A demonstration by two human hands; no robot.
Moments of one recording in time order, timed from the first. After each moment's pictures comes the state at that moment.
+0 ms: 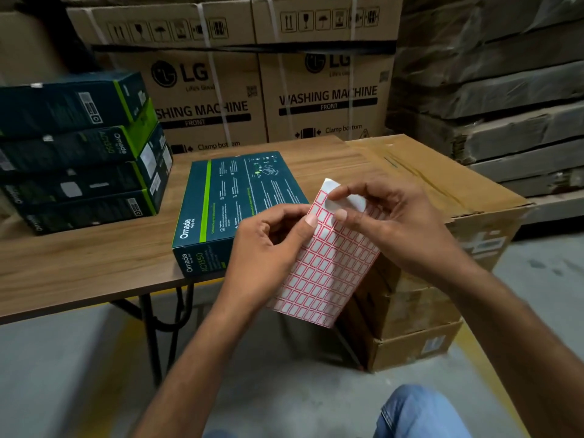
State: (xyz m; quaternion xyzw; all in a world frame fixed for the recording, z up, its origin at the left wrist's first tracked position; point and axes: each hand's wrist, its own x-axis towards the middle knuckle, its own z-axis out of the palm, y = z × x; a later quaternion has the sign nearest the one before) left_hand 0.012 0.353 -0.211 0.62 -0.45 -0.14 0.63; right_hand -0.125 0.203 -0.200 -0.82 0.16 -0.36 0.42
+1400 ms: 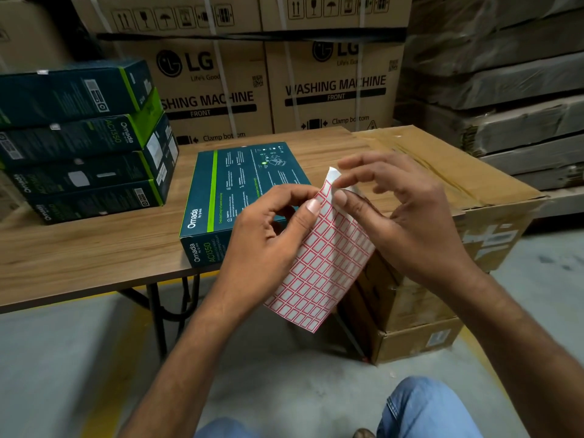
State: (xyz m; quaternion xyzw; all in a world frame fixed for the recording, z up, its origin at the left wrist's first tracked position) left_hand 0.020 0.365 -0.207 0.64 -0.52 -0.05 0.56; right_hand -0.117 0.213 -0.205 -0.86 0.10 -0.46 0.20
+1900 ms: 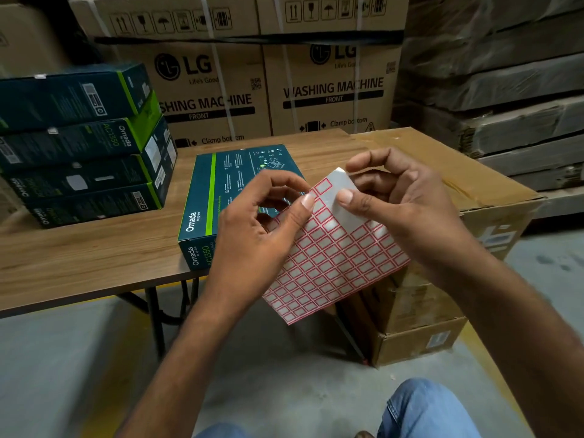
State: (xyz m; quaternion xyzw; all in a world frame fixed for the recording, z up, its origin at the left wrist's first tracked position) left_hand 0.023 0.366 -0.201 0.64 -0.52 0.03 0.57; right_hand -0.125 0.221 -0.187 -0.72 0.10 -0.37 0.58
